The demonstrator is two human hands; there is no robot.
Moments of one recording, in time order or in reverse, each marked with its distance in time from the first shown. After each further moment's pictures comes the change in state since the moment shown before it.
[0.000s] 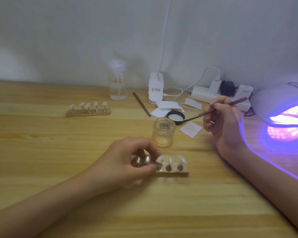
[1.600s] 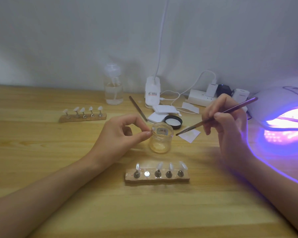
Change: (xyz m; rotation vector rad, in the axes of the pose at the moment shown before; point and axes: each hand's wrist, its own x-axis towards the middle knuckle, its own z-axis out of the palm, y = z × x) left_hand 0.047 -0.030 -0.011 -0.201 0.316 0.047; right_hand -0.006 -0.013 0.004 -0.197 -0.201 -0.292
